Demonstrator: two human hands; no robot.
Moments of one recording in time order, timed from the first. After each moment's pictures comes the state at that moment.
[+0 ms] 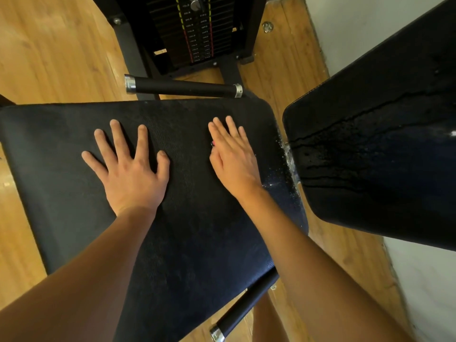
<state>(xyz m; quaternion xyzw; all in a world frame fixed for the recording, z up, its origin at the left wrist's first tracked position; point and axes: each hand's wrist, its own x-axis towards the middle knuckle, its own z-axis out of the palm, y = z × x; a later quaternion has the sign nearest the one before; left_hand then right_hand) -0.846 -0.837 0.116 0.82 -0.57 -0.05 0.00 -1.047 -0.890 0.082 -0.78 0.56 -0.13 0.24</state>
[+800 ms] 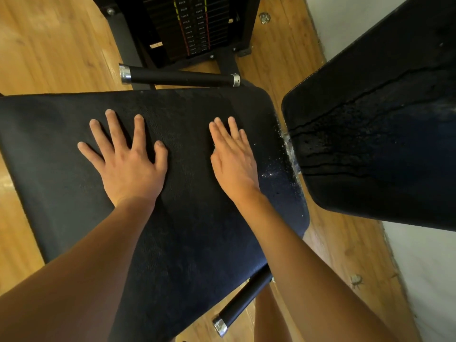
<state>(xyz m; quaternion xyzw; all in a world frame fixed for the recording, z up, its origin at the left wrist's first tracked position) -0.846 -0.838 0.112 0.82 -0.58 -0.04 0.01 -1.046 -0.863 0.081 -0.76 0.59 -0.12 0.23</state>
